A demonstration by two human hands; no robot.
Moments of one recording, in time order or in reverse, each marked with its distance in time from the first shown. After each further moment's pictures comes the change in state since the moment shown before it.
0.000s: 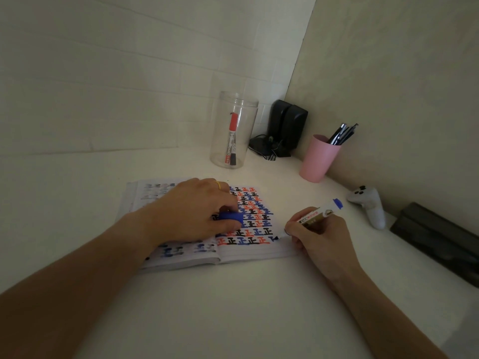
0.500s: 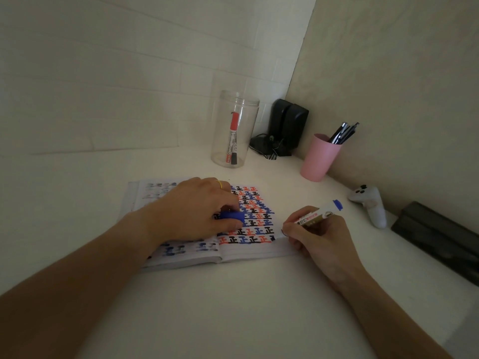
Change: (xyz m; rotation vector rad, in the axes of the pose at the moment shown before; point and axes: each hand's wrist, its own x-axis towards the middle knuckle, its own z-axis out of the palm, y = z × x) left_hand -0.001 0.001 -0.001 0.005 -0.010 -0.005; right_hand -0.007 -0.008 -0.002 0.032 -0.105 -0.060
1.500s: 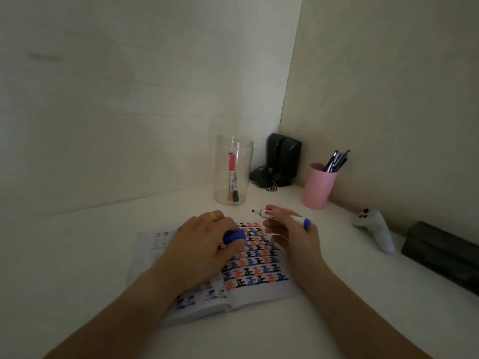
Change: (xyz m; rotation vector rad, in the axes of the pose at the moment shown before) left_hand 0.002 0.003 0.005 -0.030 0.271 -0.194; right_hand 0.064 -0.018 0.045 0.639 0.210 0.182
